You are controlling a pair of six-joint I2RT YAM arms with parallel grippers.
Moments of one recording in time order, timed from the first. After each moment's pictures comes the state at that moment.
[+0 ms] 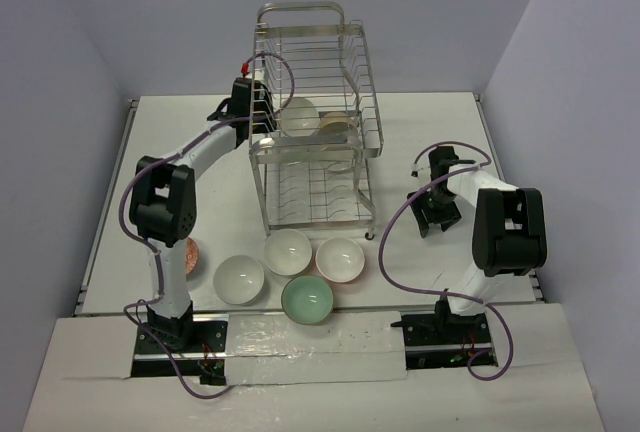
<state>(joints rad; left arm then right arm) -0.34 2.05 1.65 -0.20 -0.02 -0.31 -0.03 1.66 0.94 -0.75 0.00 -0.27</state>
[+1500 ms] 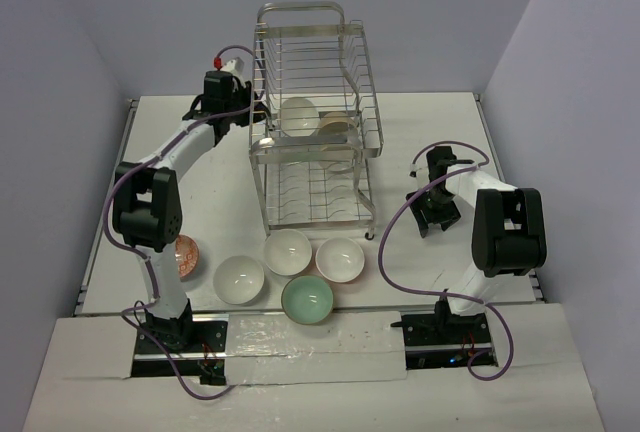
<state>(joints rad) -0.24 1.97 1.58 -0.12 0.23 -0.49 -0.01 1.66 0.94 -0.75 0.03 -0.27</state>
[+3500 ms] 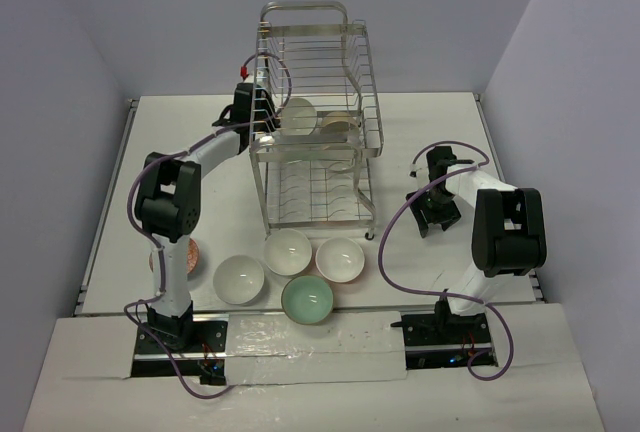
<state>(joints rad) -0.34 2.11 1.60 0.01 0.01 -0.39 -0.01 1.66 0.94 -0.75 0.03 -0.27</state>
